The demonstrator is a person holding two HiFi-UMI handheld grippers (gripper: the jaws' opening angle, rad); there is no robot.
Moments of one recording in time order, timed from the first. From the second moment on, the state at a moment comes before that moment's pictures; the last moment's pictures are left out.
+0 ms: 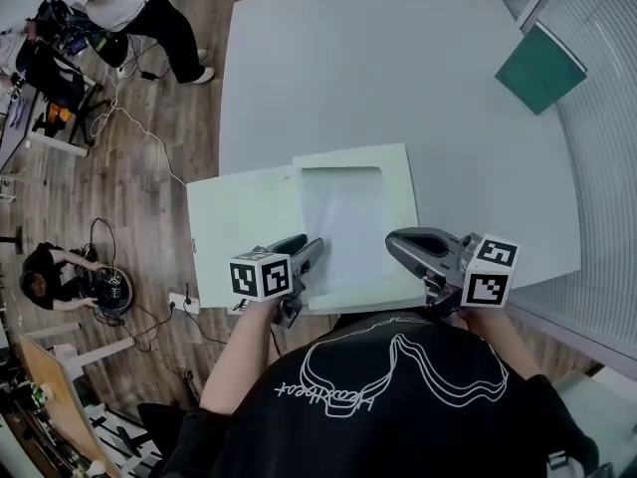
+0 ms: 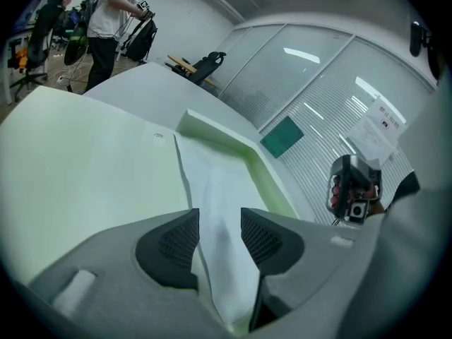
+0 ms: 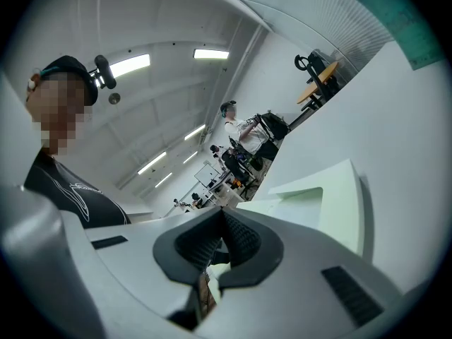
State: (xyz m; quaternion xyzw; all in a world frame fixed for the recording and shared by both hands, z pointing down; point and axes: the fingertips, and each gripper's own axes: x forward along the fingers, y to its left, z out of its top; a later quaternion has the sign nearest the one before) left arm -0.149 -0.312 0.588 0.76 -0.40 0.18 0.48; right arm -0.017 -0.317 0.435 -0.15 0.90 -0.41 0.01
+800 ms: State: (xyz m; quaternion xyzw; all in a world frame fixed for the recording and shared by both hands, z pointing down) left arm -0.156 -0.322 0.613 0.73 -0.42 0.21 0.50; right arm -0.010 -0.320 0.448 -0.15 0.89 -0.43 0.01
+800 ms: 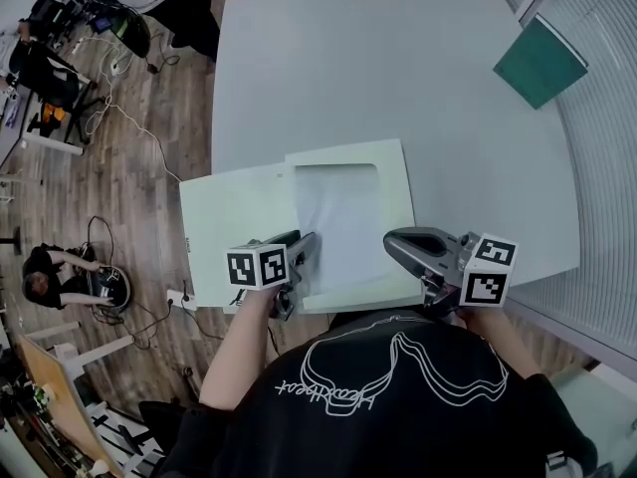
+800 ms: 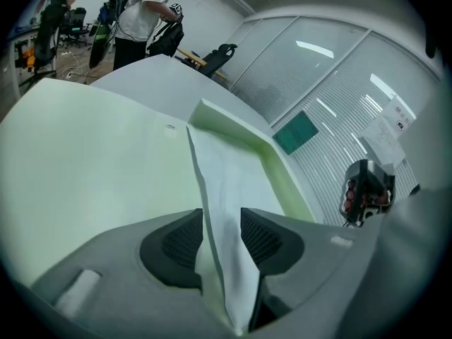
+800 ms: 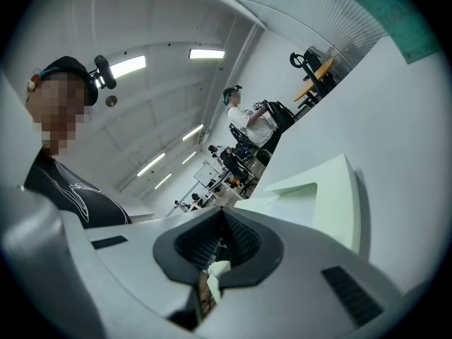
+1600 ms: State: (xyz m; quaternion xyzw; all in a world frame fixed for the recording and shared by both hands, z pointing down) left arm -0.159 -0.322 0.612 0.71 -0.44 0.21 0.51; right arm -0.020 -0.305 0.448 -0.15 0.89 -0.43 0.00
